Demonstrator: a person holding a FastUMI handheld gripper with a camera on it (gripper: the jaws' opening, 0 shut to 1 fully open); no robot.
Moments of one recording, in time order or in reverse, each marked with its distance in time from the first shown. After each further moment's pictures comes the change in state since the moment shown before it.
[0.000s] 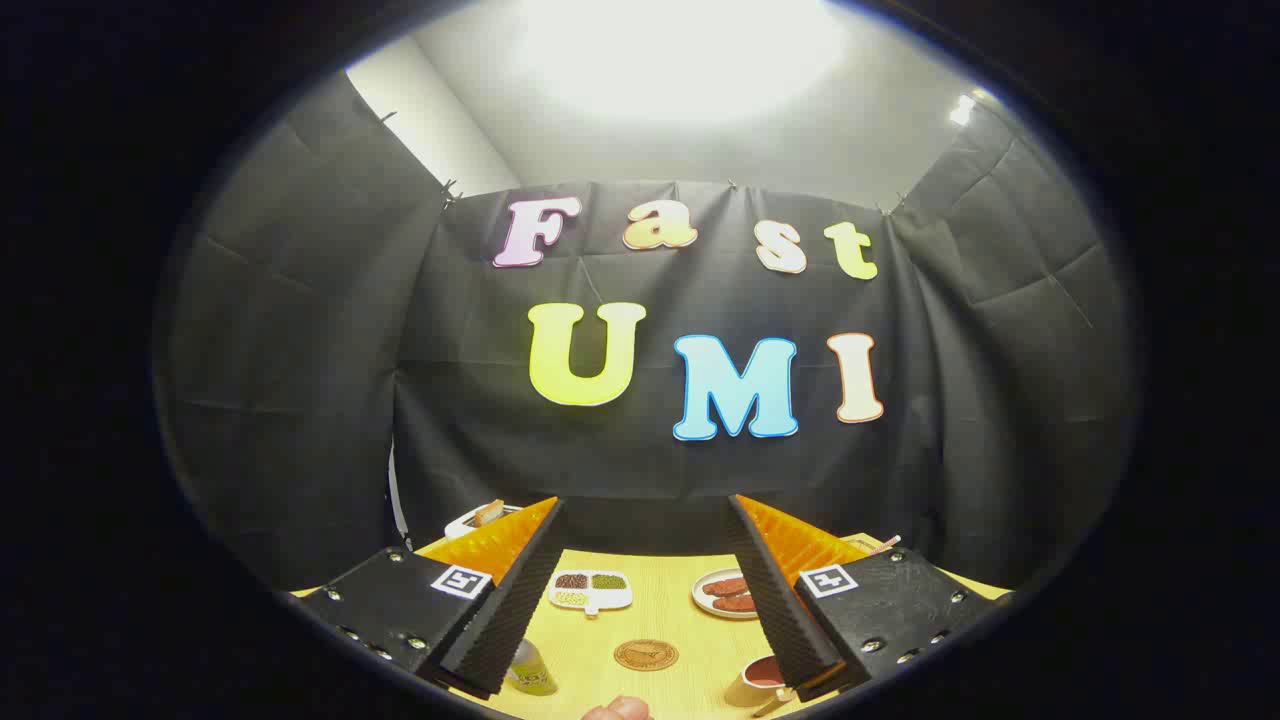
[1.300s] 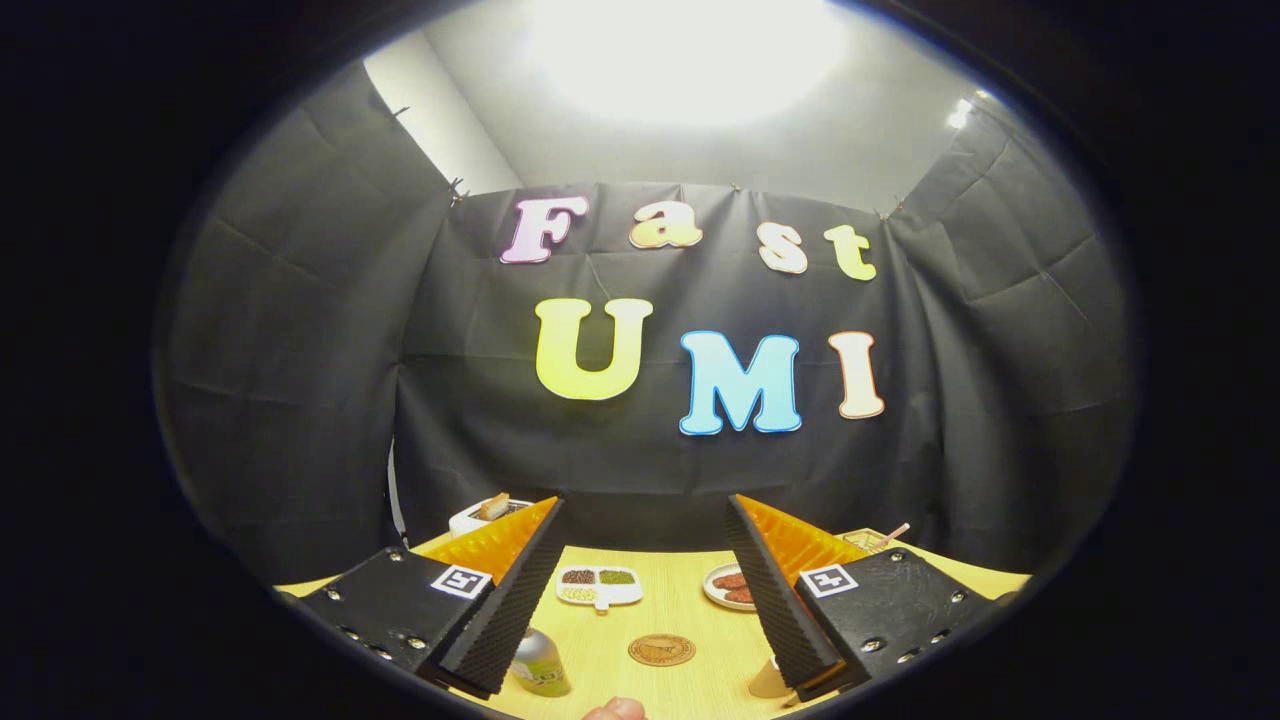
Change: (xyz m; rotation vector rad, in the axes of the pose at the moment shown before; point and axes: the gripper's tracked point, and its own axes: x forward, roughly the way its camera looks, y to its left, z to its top) arm -0.006 0.031 -0.038 -0.021 -0.014 -0.010
